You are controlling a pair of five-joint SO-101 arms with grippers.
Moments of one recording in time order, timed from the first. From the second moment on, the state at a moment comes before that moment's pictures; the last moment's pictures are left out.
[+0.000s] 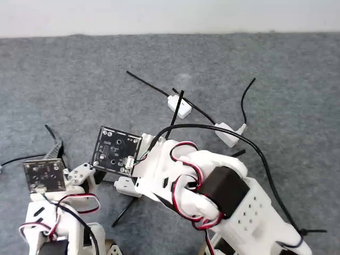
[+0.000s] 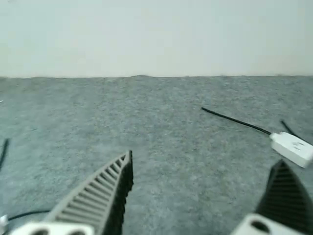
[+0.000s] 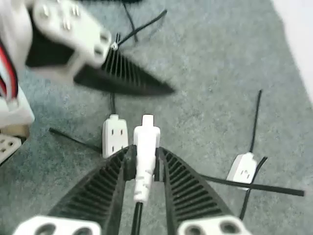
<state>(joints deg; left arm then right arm) -14.5 -103.5 67.1 69.8 0.2 -54.9 -37.1 7.0 85.3 26.9</state>
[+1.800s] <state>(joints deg) -57.1 -103.5 58.1 74.5 -4.3 -58.3 -13.1 8.8 90.1 59.4</state>
